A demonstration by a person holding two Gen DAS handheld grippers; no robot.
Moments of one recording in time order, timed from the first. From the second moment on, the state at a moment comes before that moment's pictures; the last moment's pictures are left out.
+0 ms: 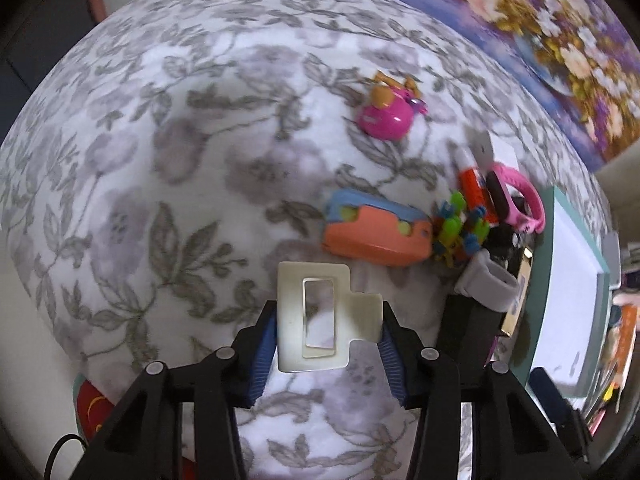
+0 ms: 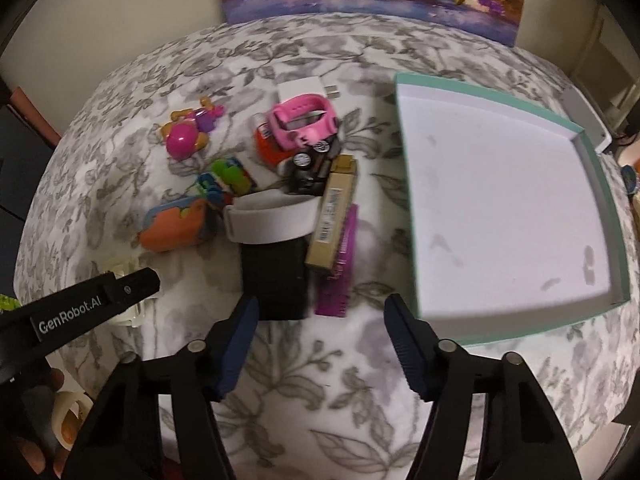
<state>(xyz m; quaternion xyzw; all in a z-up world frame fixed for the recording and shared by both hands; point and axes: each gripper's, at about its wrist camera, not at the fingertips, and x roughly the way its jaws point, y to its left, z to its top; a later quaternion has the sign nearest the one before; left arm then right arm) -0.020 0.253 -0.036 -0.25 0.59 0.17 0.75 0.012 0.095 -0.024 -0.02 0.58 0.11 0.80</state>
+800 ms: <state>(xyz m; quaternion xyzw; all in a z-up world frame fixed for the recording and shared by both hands) -0.017 0.257 -0.051 -0.24 0.62 0.16 0.73 0.027 0.132 -0.060 -0.04 0.61 0.11 0.78</state>
